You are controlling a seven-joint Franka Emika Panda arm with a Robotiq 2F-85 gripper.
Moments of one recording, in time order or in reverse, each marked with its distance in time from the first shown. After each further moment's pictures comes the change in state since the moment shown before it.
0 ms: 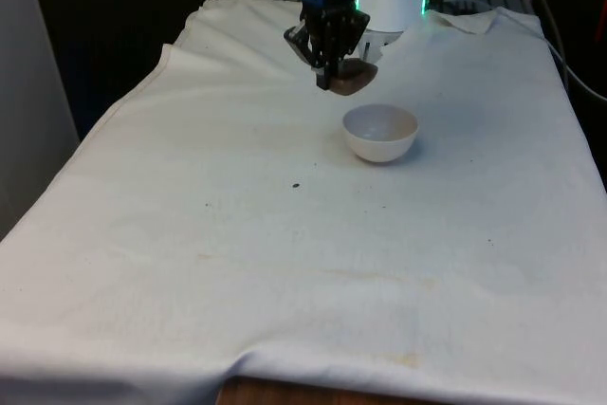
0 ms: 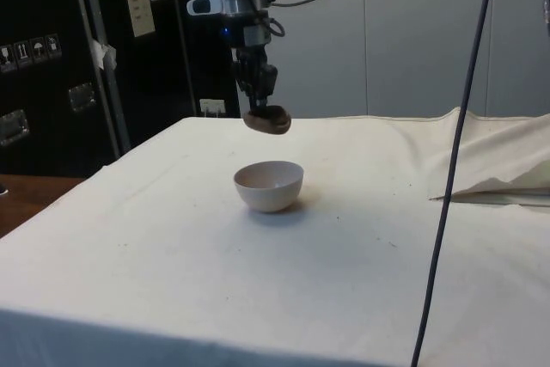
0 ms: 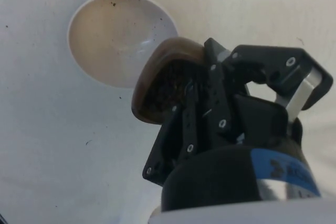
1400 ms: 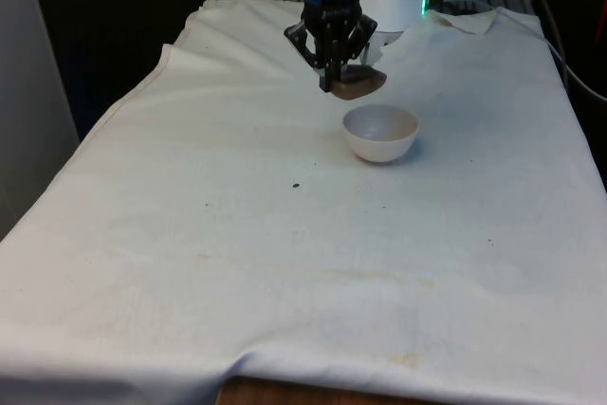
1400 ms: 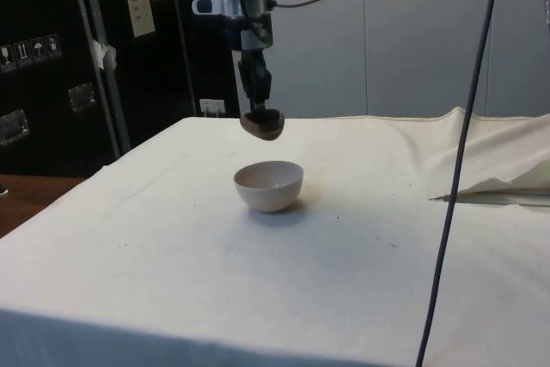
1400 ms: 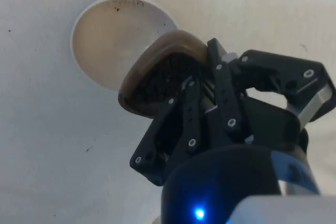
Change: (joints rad) arm 0.001 -0.013 0.005 -0.039 0.000 0.062 0.219
